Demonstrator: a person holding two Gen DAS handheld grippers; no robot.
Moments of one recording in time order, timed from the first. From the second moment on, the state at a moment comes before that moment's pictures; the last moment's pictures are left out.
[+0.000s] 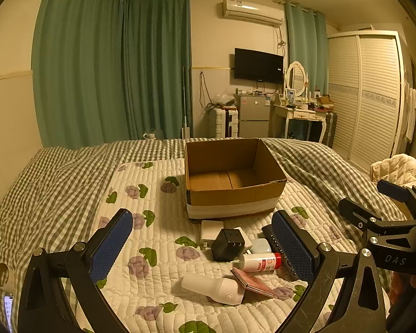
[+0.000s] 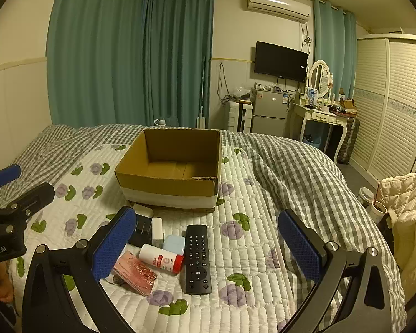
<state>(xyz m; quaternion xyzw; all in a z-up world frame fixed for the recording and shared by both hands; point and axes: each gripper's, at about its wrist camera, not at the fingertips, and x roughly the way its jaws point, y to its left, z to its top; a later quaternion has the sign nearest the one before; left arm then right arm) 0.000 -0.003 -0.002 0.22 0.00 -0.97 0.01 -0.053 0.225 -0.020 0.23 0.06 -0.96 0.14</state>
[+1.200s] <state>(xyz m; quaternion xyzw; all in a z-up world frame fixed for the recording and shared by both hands) -0.007 -0.008 -0.012 0.24 0.01 -0.97 0.04 -0.057 0.220 -0.026 0.25 0.07 -0.96 0.15</state>
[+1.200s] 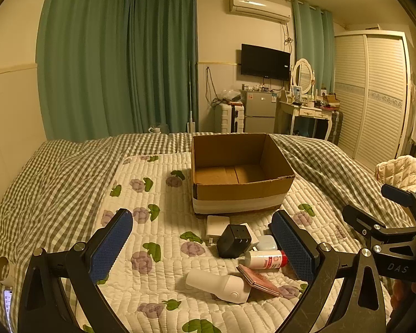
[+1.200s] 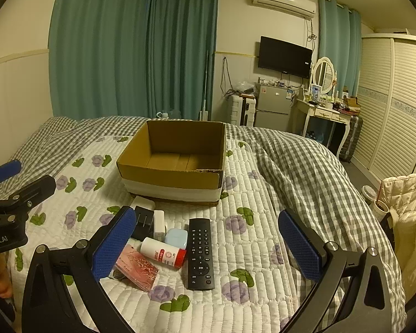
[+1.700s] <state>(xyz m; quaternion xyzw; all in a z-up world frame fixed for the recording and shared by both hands) -0.012 -0.010 -0.018 0.25 0.01 -0.97 0.04 -0.060 0.221 -0.029 0.25 0.06 -0.95 0.15</state>
